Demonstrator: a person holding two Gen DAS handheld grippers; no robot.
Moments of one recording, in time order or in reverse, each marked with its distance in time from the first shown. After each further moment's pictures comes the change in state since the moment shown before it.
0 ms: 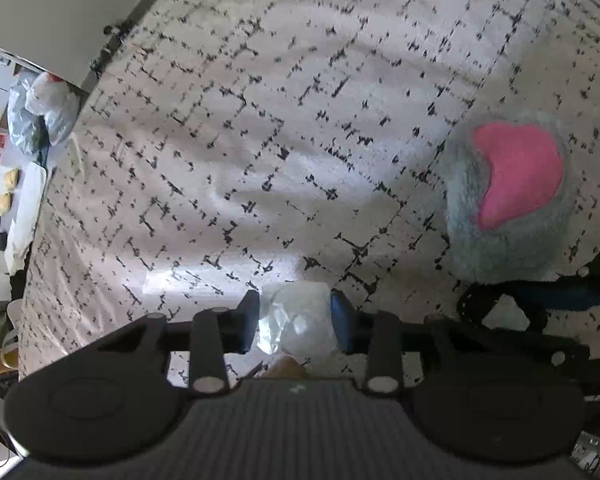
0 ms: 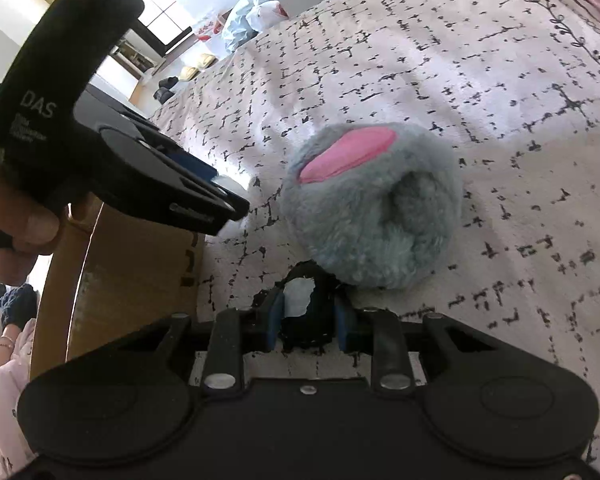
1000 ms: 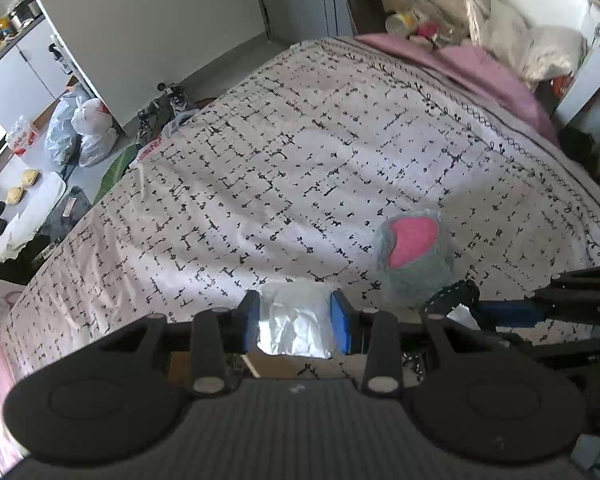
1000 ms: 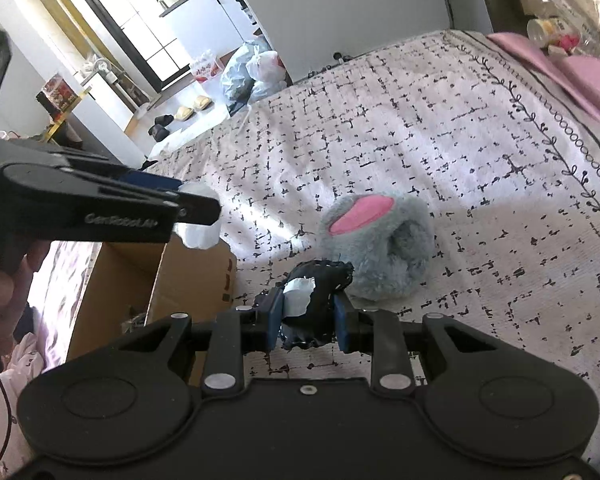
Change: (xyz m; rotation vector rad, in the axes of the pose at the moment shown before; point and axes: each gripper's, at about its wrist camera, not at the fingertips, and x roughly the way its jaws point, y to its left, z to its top) left arm -0.119 0.003 -0.075 -0.249 -0.349 -0.054; right arm -0.077 0.037 -0.012 -0.051 -0.158 -0.076
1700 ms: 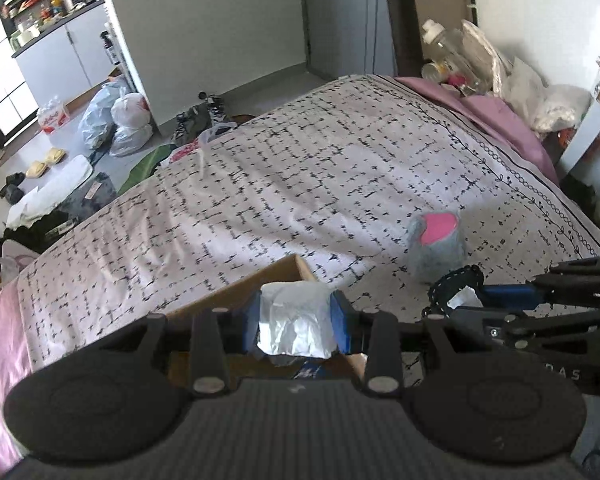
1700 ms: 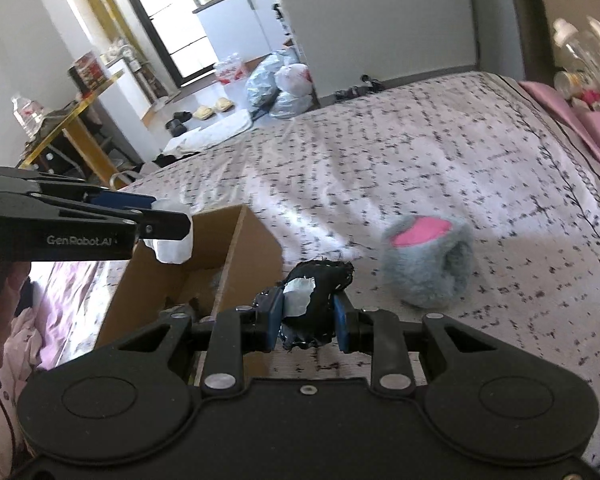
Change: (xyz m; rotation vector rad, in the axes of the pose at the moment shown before) left arm -0.057 0.056 -0.069 -0.153 -0.113 0.005; right arm -0.015 0.064 -0.008 -0.135 -0.044 -0.008
